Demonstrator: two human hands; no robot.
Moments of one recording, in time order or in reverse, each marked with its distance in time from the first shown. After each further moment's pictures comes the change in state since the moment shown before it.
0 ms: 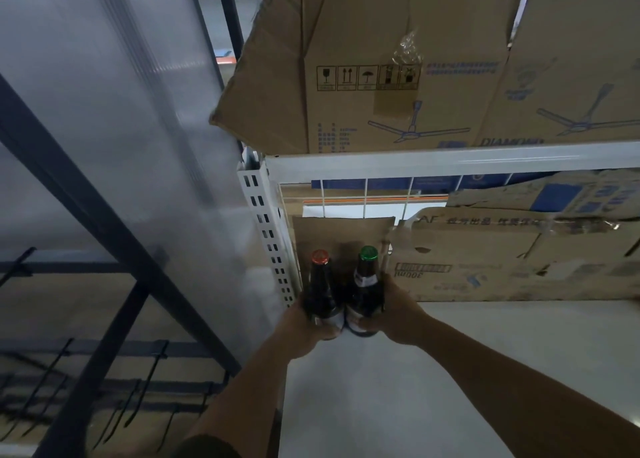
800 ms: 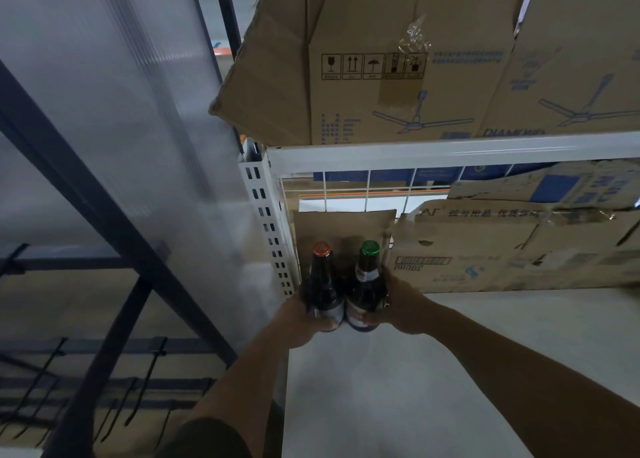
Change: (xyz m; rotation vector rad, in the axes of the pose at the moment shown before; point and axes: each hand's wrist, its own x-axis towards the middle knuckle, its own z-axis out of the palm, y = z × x) left_hand 0.008 -0.008 -0.011 -0.040 -0.088 0.008; right_hand 0.001 0.001 -0.013 0.004 -0.116 -0.108
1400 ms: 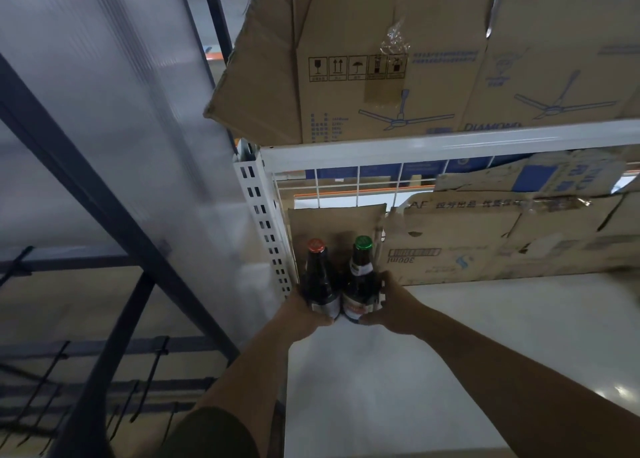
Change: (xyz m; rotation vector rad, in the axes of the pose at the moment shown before) left_hand -0.003 0.002 0.005 0.032 0.006 -0.060; right_hand -0.020 -0.003 0.015 -0.002 0.068 0.215
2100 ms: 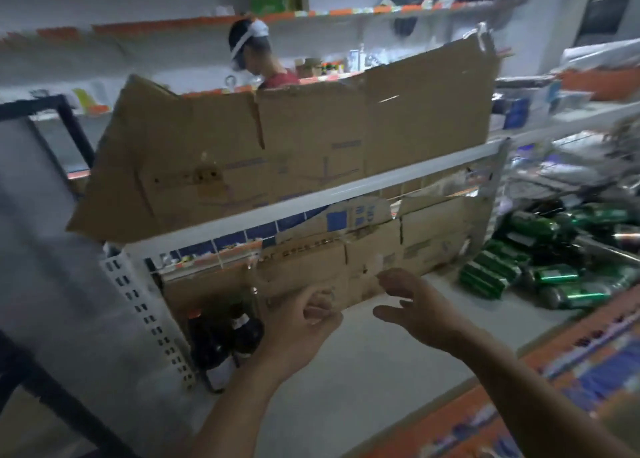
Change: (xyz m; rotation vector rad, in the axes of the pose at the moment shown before) left_hand -0.120 0.195 0.126 0.086 -0.103 0.448; right_hand -0.263 0.011 -0.160 0.119 0.564 0.030
